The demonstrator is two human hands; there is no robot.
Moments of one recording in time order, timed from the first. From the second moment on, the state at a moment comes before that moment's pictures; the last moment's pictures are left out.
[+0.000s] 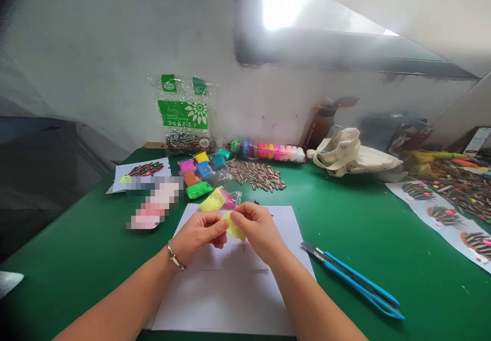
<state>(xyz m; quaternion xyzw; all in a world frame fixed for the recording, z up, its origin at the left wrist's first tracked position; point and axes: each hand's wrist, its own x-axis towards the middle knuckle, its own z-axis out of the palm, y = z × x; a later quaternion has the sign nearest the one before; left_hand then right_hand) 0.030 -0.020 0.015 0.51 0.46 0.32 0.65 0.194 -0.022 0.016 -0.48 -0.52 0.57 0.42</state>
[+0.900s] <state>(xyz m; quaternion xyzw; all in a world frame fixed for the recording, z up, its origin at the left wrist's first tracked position) 0.024 -0.016 0.018 0.48 0.45 0.38 0.65 0.205 -0.020 0.025 -0.42 -0.46 0.68 0.40</state>
